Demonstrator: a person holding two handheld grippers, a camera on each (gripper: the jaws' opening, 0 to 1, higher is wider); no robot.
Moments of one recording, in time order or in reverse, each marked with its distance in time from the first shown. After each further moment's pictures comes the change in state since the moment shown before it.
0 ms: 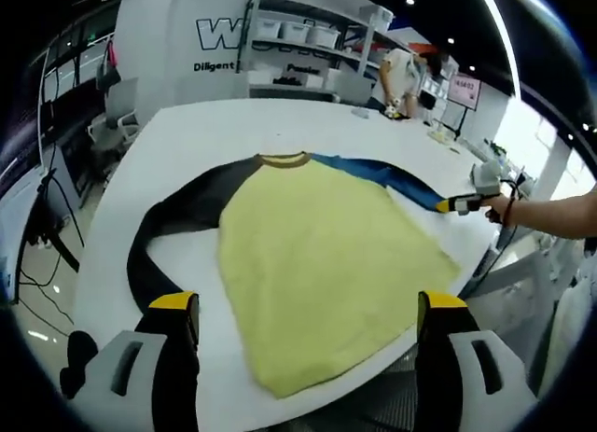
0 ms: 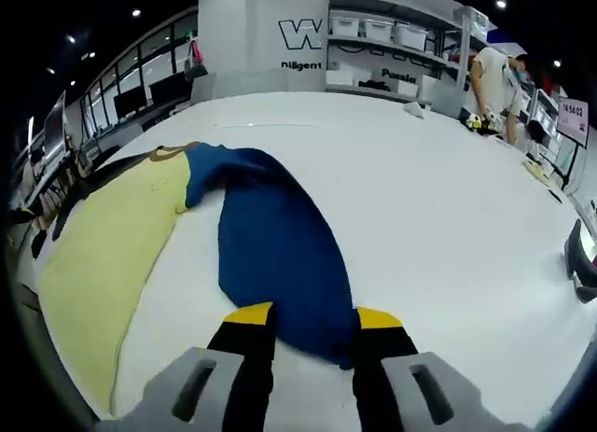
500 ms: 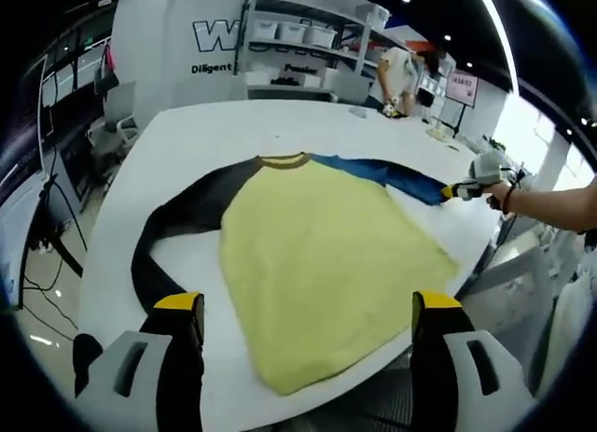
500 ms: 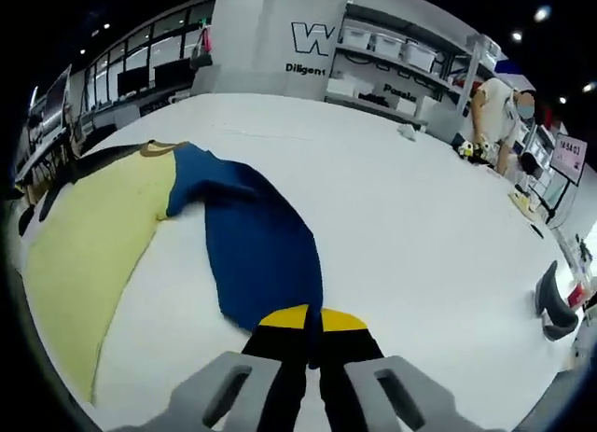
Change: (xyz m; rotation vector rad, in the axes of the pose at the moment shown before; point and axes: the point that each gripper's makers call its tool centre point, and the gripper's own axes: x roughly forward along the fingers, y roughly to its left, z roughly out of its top) left arm -0.005 0.001 0.001 0.015 0.002 -0.005; right arm -0.006 -0.045 0.036 -0.088 -0.023 -0.120
